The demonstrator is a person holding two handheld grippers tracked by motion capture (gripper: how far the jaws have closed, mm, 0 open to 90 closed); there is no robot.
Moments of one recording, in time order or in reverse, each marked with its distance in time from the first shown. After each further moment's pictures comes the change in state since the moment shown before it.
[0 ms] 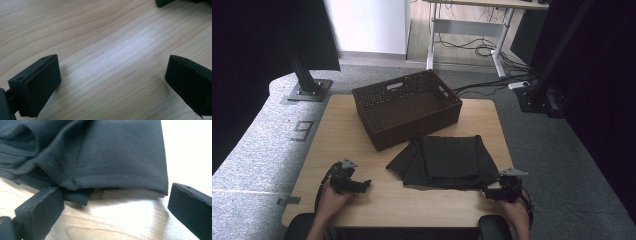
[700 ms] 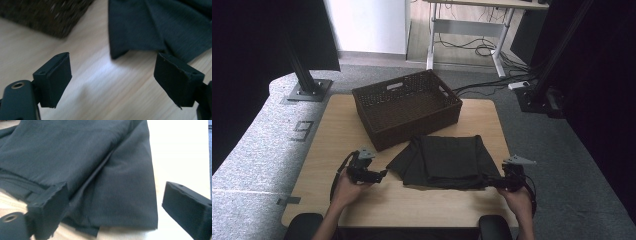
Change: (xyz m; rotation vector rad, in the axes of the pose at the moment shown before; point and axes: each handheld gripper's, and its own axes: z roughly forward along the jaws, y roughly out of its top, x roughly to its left) left arm -0.042 0.062 0.001 -0.079 -0.072 0.132; right arm -0.003 0.044 -0.023 -0.094 0.060 0.018
